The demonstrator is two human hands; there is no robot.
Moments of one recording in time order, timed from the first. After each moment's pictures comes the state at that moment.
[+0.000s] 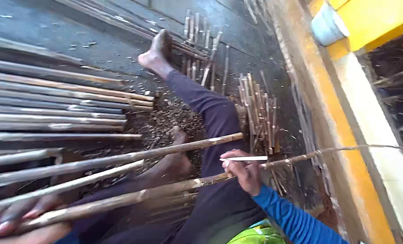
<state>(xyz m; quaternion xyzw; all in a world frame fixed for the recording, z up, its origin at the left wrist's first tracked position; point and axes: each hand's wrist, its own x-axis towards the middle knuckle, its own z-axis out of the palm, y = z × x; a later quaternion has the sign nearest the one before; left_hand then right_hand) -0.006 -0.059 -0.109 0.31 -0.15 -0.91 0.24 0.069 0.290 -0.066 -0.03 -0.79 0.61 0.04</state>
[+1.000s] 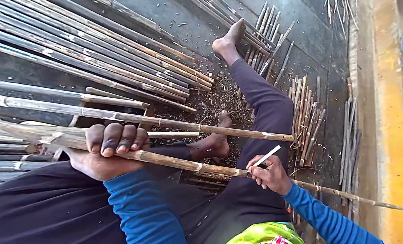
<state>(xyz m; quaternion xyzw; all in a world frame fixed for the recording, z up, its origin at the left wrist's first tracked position) -0.011 -0.097 -0.155 0.08 -0.11 -0.97 0.20 0.058 0.272 -0.079 -0.05 -0.79 0.56 -0.26</state>
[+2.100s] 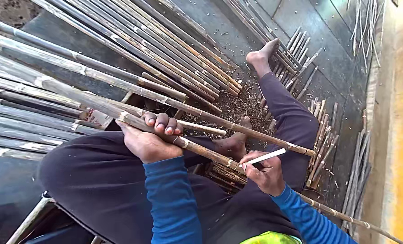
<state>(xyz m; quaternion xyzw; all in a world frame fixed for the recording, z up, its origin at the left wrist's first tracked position) 0.000 -0.103 -0.141 0.24 -0.11 -0.94 0.21 0.025 0.169 -0.086 0.21 -0.78 0.58 -0.11</state>
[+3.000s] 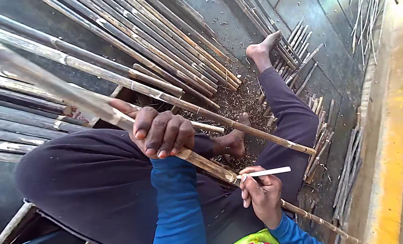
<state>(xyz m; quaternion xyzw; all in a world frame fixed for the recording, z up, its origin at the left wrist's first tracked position) -0.017 -0.090 -0.161 -0.25 0.18 -0.94 0.11 0.084 0.146 -0.071 -0.04 -0.77 0.63 -0.13</state>
